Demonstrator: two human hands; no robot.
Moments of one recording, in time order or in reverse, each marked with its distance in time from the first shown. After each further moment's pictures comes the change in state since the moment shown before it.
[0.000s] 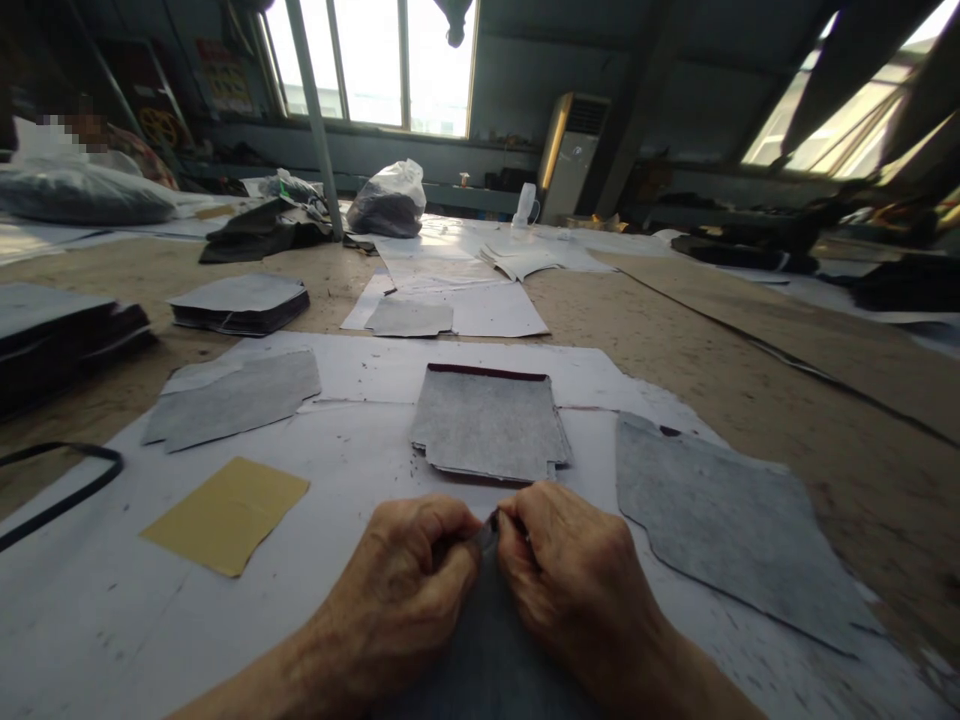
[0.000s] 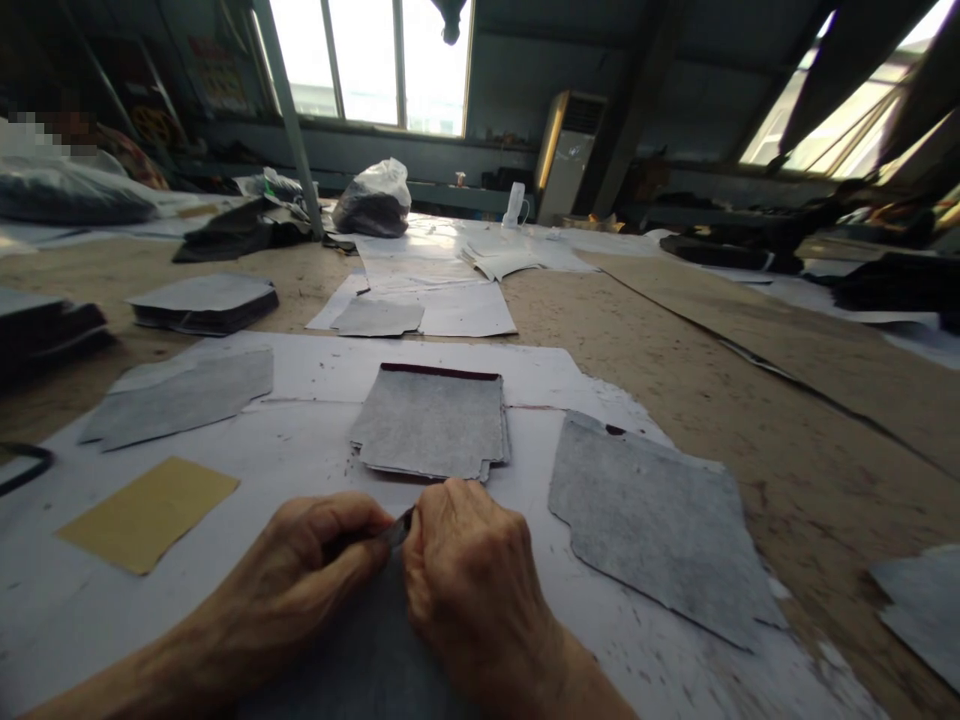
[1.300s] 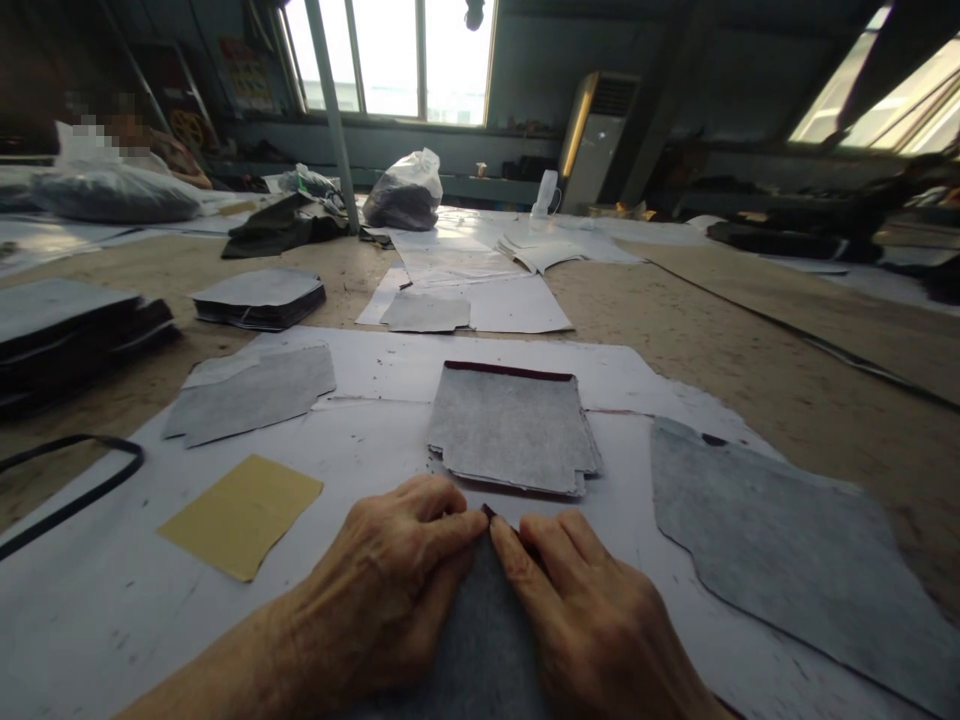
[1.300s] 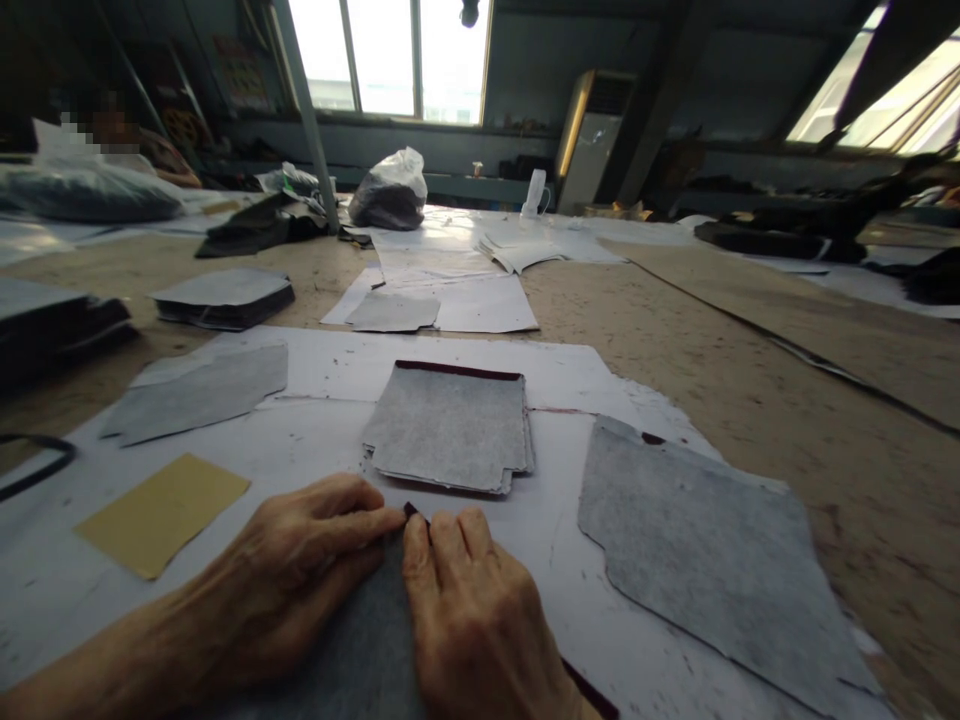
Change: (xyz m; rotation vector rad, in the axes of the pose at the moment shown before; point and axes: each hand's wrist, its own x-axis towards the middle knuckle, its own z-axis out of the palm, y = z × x) left_hand 0.003 -0.023 -0.021 0.430 -0.020 0.439; right_hand -0.006 -0.002 0.004 -0.183 -0.055 -0.337
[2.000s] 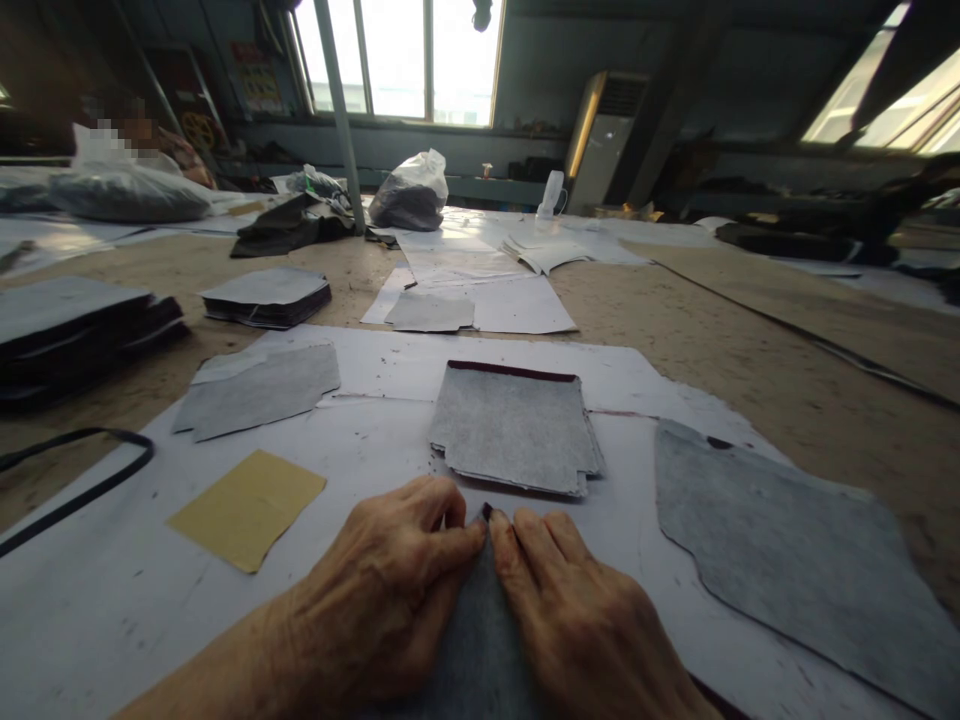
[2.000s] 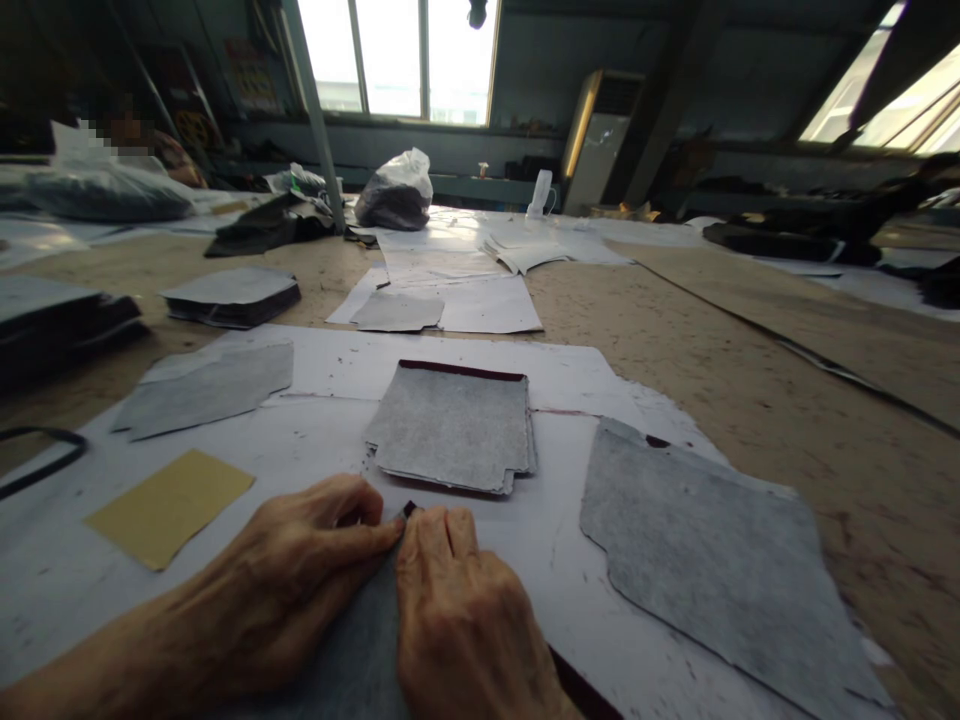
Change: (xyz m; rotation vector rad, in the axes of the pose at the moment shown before) left_hand -0.003 0.005 -0.003 0.052 -0.062 0.030; right_hand 0.007 -0.005 -0.001 -0.133 -0.043 -0.024
